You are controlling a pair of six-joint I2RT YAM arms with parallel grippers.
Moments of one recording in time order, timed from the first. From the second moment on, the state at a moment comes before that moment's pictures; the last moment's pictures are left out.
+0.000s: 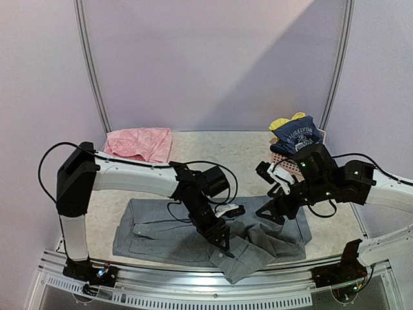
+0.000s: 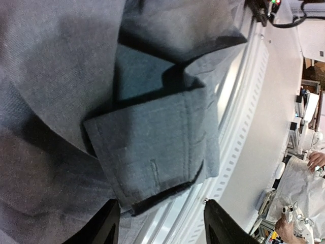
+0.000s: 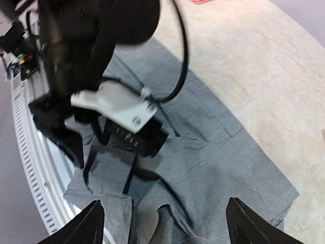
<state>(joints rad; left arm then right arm) -1.08 1.99 1.40 -0.71 0.63 -0.19 0.95 1.08 0.89 -0.60 -0.11 0.03</state>
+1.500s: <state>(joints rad) -1.16 1.84 1.38 -0.76 0.32 -0.32 0.91 1.17 0.90 -0.47 0.09 0.13</state>
